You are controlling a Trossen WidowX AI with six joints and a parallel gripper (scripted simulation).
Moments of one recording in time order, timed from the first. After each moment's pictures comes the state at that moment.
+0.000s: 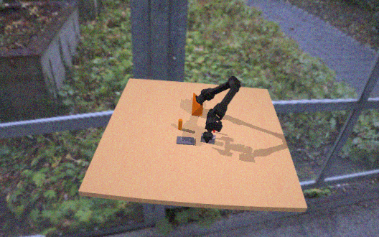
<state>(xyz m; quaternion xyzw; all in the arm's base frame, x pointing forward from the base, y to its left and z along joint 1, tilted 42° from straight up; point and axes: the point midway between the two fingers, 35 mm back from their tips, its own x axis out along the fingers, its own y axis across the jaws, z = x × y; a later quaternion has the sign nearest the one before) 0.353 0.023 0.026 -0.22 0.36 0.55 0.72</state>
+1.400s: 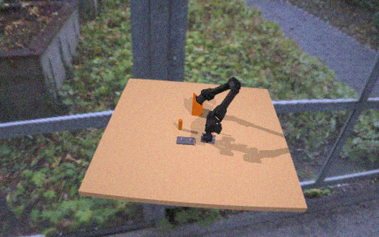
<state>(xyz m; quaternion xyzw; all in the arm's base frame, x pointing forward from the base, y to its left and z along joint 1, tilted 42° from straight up) 0.353 0.036 0.012 -0.21 0.36 0.55 0.72</state>
